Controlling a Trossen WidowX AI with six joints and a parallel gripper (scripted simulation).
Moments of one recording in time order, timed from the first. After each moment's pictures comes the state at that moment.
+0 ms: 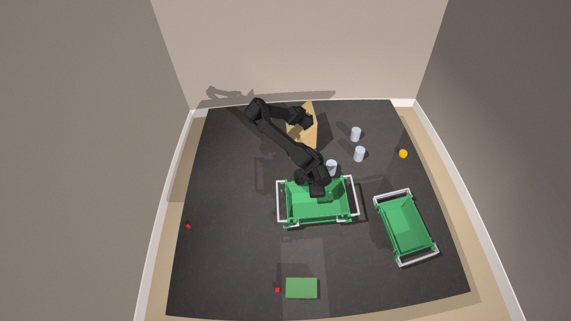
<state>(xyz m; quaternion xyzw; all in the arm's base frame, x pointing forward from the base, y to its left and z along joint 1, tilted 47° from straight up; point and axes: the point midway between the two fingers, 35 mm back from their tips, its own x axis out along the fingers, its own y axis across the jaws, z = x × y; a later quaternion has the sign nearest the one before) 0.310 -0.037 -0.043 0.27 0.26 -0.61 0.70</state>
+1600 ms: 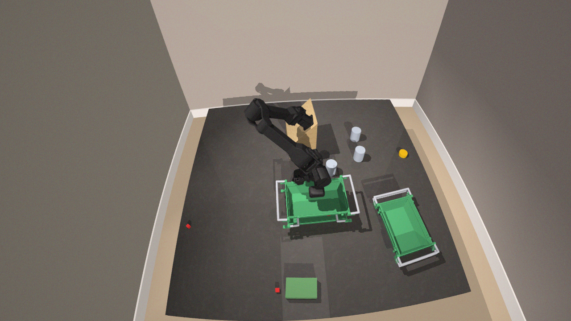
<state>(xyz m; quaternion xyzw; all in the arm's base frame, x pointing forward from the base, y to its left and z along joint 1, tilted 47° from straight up) 0.304 -0.042 -0.045 0.26 0.26 -0.62 0.69</state>
